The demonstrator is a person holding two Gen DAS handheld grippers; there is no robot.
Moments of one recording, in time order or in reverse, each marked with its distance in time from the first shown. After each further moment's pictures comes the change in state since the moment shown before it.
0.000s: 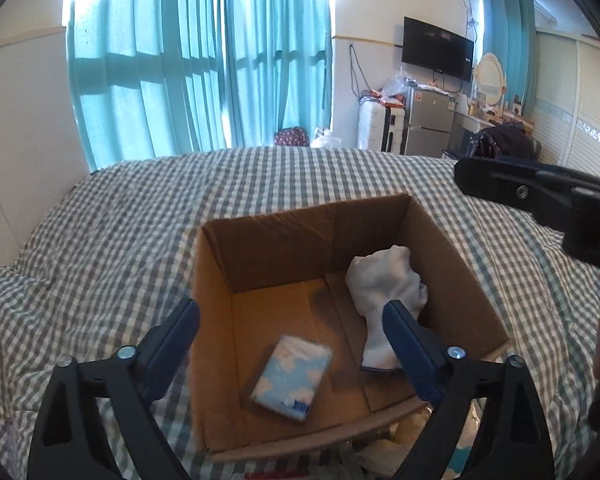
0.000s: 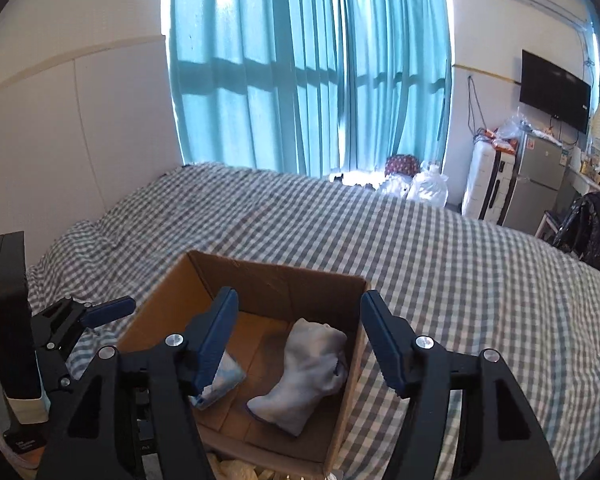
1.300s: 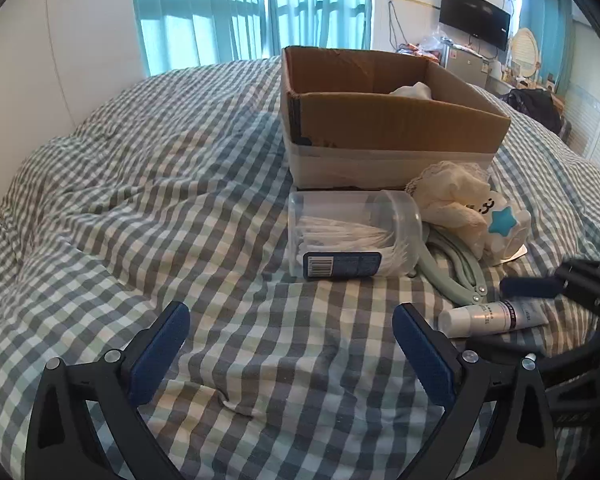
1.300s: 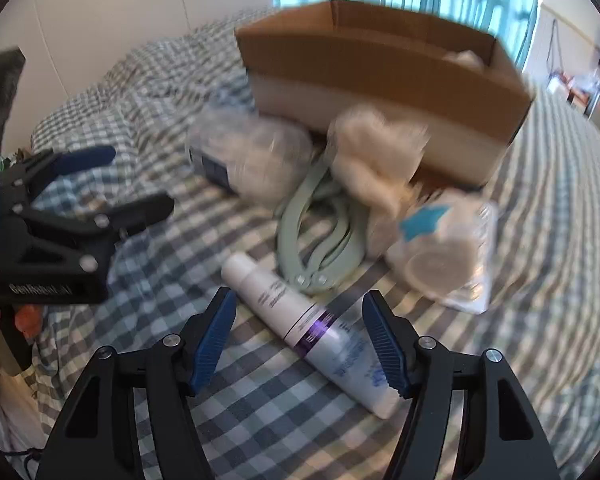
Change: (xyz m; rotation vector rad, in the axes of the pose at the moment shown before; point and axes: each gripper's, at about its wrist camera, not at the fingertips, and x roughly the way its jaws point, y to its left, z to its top) left arm -0.062 0.028 -0.173 -0.090 0.194 0.092; right arm -0.021 0.092 -0.226 -0.165 0.449 0.197
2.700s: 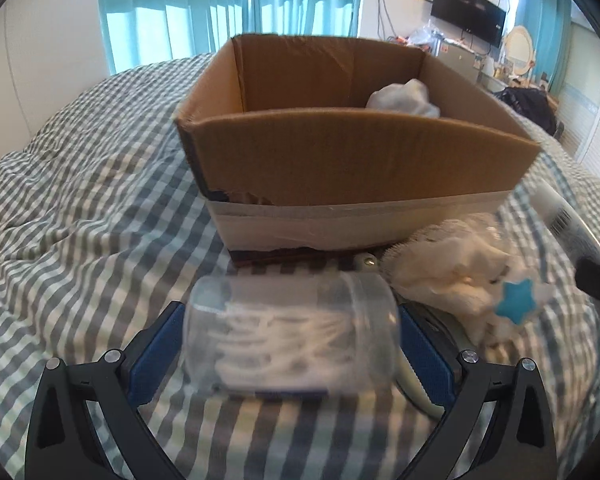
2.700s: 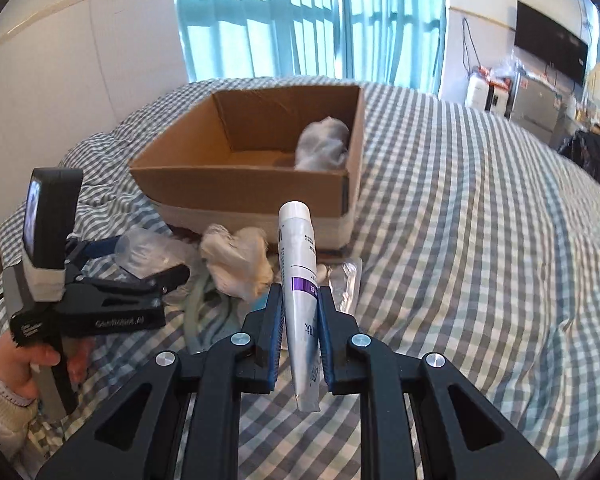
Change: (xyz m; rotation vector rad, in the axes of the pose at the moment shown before) left arm 0.066 -0.037 0.056 0.012 0.038 -0.054; right arm -0.079 -0.071 0.022 0.222 -0.218 -0.163
